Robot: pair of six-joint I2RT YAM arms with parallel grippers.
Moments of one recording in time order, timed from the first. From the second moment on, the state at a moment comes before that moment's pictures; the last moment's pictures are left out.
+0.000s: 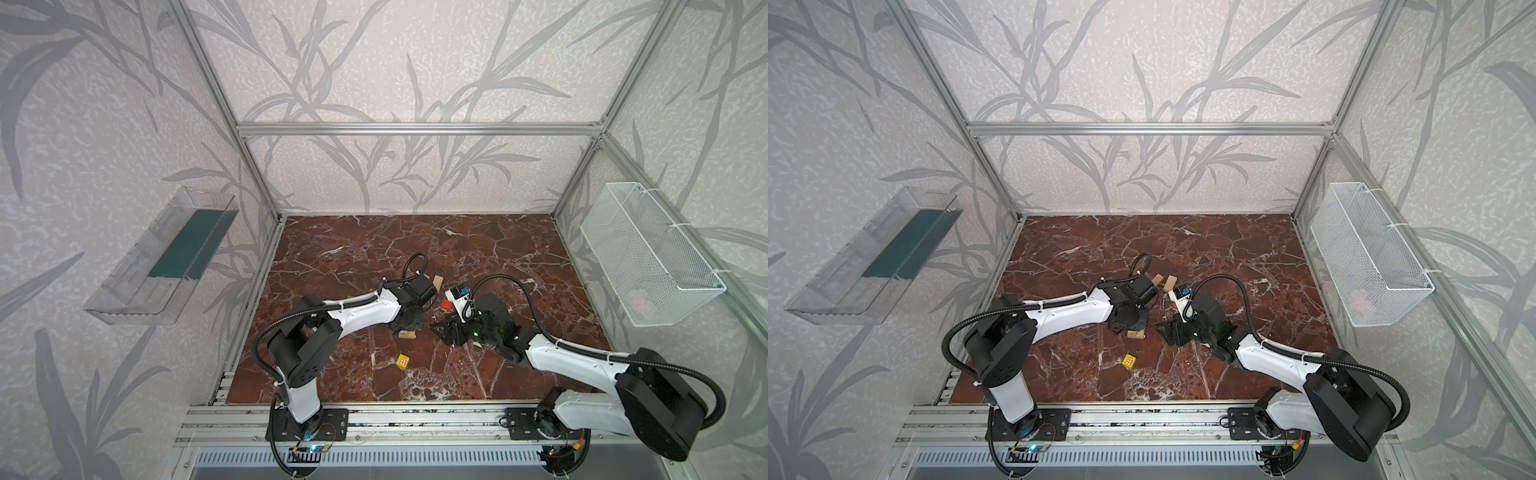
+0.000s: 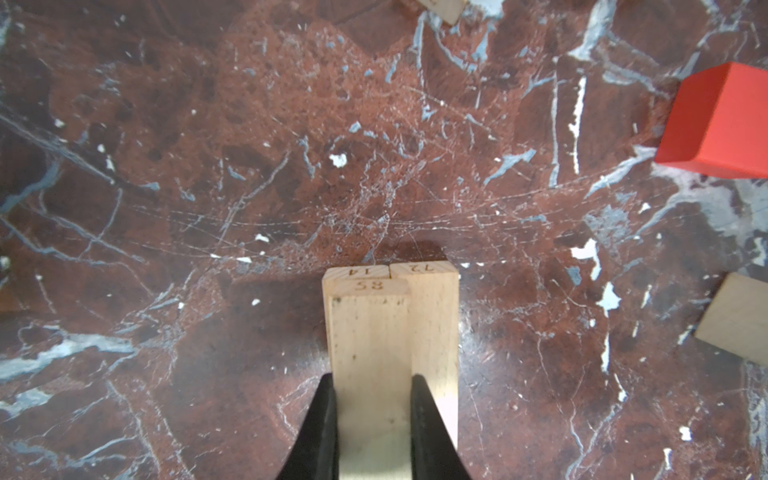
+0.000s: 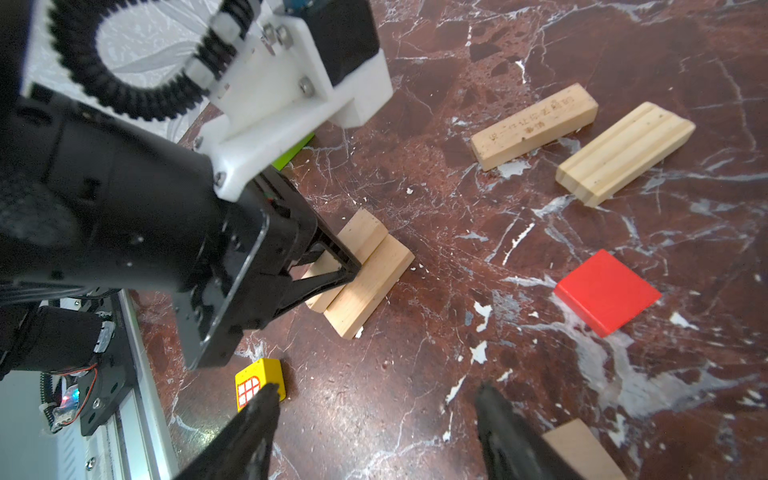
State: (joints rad) left arm -0.82 1.78 1.15 -0.69 -0.15 -0.71; right arm 0.69 1.26 0.47 0.20 -0.29 0.35
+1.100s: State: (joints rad) left arm -0.83 1.79 1.15 -0.70 -0.17 -0.71; right arm 0.69 1.26 0.47 0.20 -0.29 0.35
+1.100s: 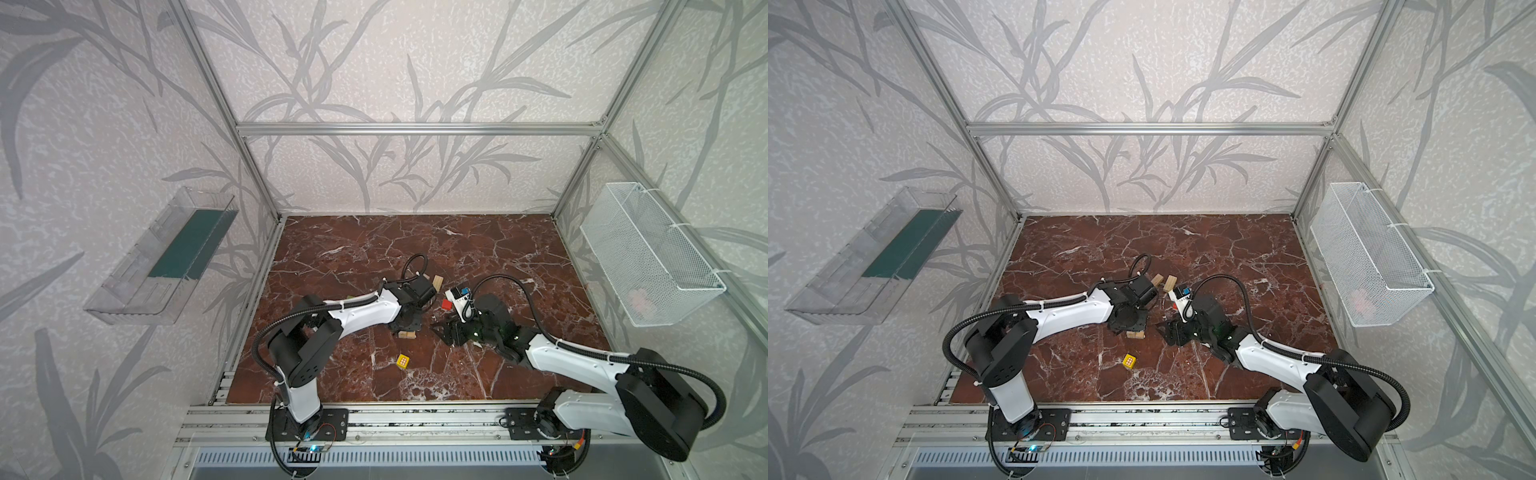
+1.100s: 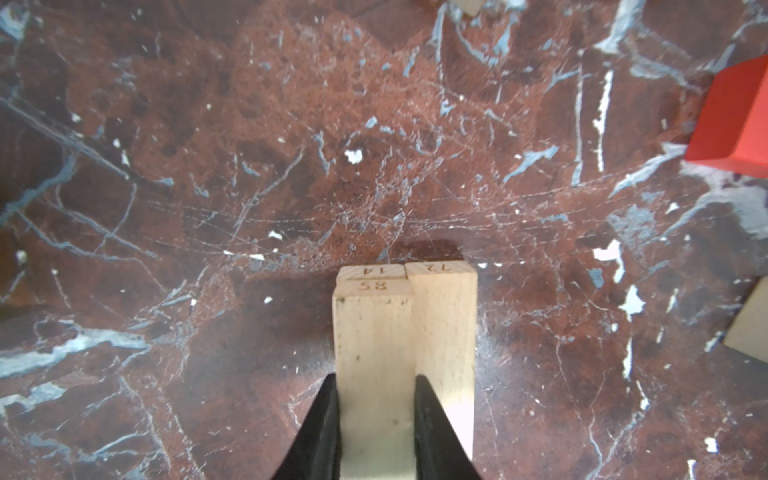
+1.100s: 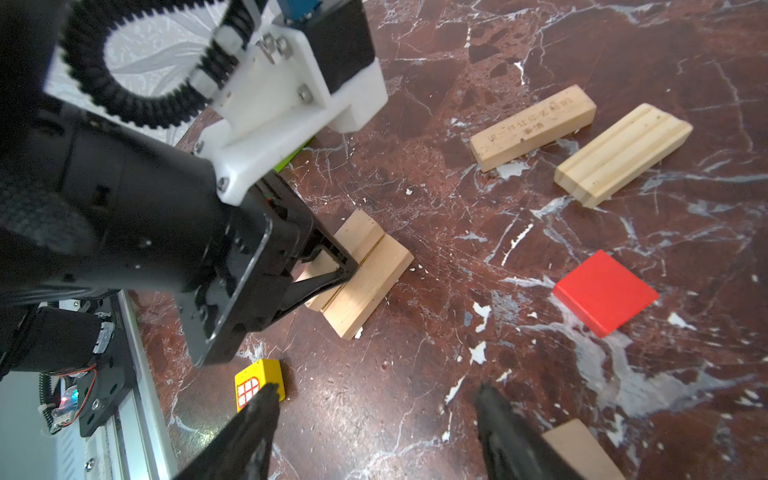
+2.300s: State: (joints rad) left arm -0.82 1.50 1.13 -0.72 -0.28 -0.70; right arm 0.65 1.25 0.67 -0.13 -0.16 0.48
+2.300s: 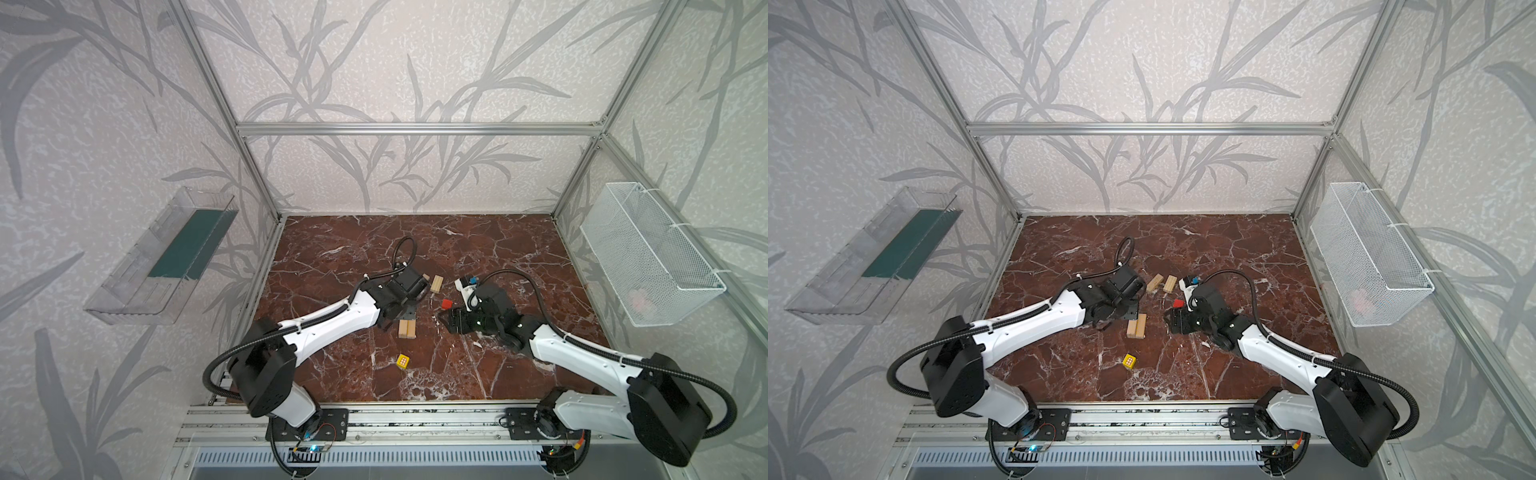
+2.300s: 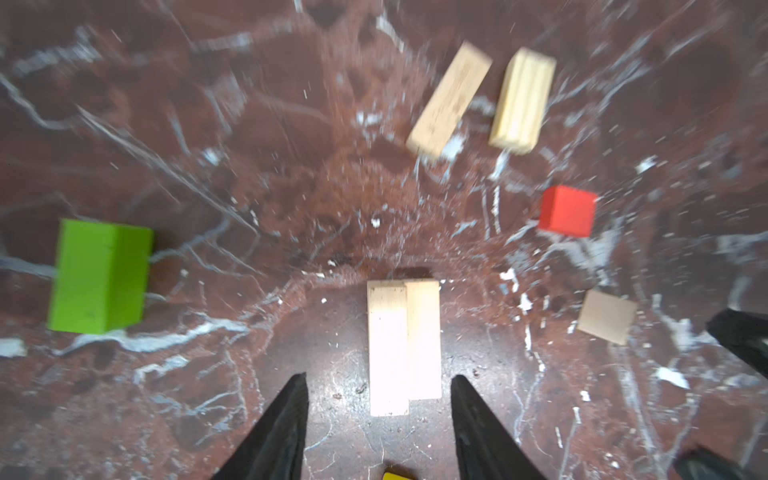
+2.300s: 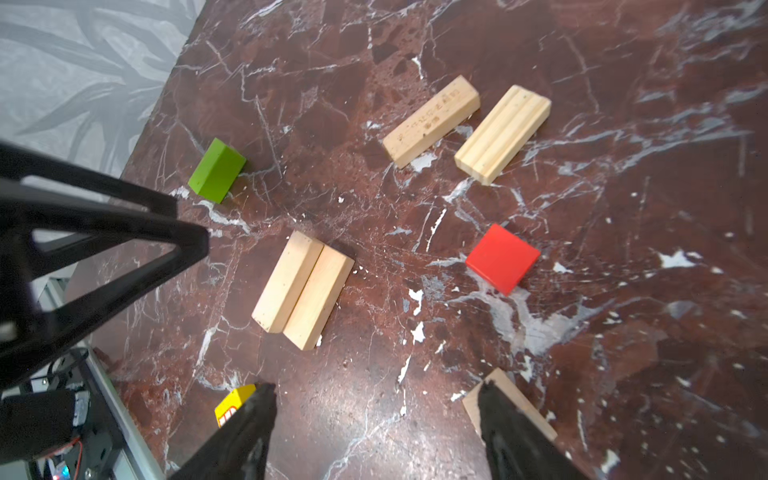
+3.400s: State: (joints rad) left arm -0.64 1.18 0.79 -0.51 -0.17 -0.64; right arm 0.73 2.02 1.41 -0.47 0.15 0.72
